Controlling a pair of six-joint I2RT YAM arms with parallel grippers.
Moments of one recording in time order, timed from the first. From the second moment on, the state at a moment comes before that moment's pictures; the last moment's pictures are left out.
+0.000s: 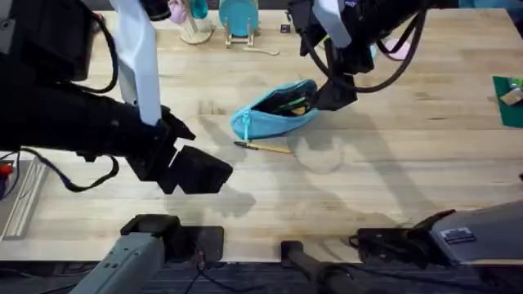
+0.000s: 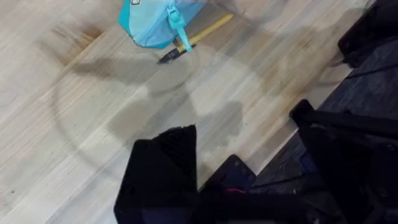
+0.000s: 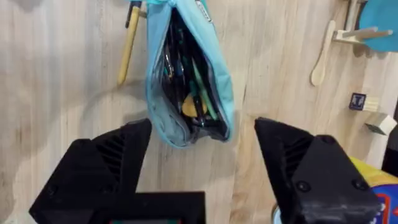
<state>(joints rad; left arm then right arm) -0.02 0.96 1.14 -1.53 0.53 0.59 0.44 1.66 1.60 -1.17 -0.33 -1.18</state>
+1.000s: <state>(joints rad) -0.02 0.96 1.14 -1.53 0.50 0.59 0.44 1.66 1.60 -1.19 -0.33 -1.13</state>
